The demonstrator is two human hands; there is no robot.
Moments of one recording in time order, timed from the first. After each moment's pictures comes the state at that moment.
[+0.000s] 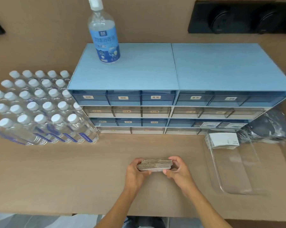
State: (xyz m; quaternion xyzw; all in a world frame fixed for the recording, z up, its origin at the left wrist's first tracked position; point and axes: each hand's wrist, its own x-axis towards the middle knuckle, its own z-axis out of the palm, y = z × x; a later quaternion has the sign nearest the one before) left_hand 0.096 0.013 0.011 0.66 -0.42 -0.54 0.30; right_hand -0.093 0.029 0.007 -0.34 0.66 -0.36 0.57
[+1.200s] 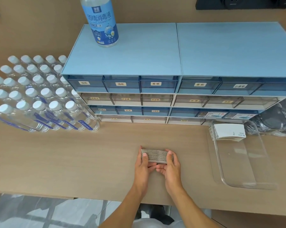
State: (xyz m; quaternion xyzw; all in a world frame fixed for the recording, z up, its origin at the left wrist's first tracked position) left_hand 0.058 0.037 -0.017 0.57 -0.22 -0.66 0.44; right_hand -0.046 0.040 -0.022 -0.15 0.63 -0.49 0.58
